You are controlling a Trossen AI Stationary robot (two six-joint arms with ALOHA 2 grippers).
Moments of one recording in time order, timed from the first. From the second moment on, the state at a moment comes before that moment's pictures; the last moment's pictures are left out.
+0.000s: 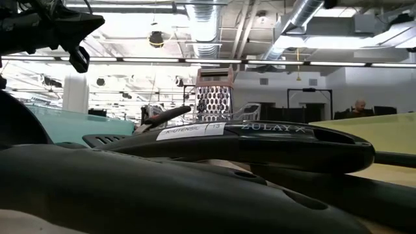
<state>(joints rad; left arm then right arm) -0.03 0.00 0.01 0.26 -0.07 -0.49 0.34 0.82 0.78 -0.12 0.53 0.06</state>
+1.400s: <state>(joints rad) -0.03 0.14 0.01 0.32 -0.01 -0.39 0.54 2.10 1.65 -0.93 0.07 0.71</state>
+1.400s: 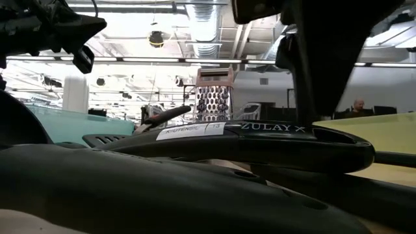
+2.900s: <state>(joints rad) -0.03 0.12 0.01 0.31 -0.03 -0.36 0.52 2.17 1.58 -0.84 -0.01 0.69</state>
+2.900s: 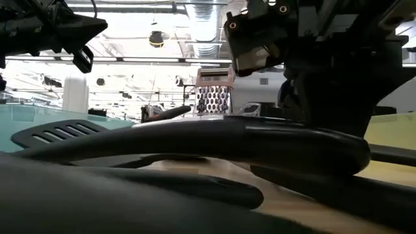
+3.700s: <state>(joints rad) -0.03 0.12 0.01 0.32 -0.09 0.31 0.50 1.93 1.58 -0.83 0.04 0.78</state>
